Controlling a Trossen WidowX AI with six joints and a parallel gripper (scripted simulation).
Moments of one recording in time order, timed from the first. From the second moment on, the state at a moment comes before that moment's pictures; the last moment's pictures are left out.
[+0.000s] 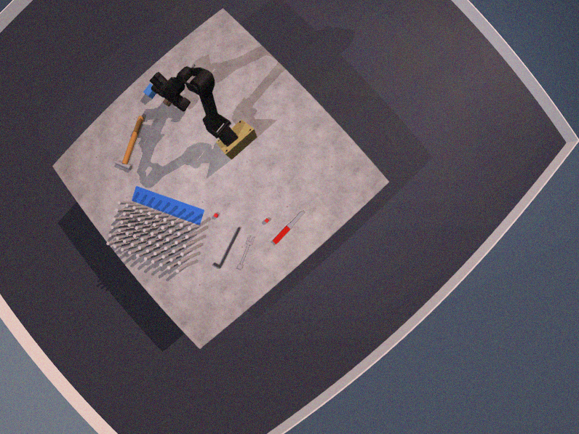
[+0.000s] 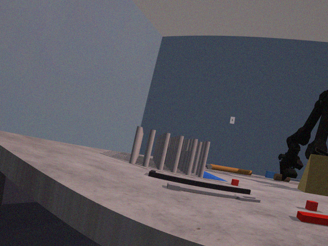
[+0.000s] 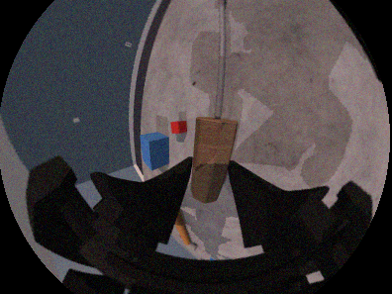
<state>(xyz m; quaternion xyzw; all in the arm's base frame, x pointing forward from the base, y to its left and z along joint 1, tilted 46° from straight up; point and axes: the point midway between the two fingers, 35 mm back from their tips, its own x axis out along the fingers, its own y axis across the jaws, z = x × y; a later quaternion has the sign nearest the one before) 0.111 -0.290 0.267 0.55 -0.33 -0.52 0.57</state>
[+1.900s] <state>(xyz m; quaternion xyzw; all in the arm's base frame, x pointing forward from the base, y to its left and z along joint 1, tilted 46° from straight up) 0.109 -0.244 0.313 0.35 -0.12 -0.63 0.68</state>
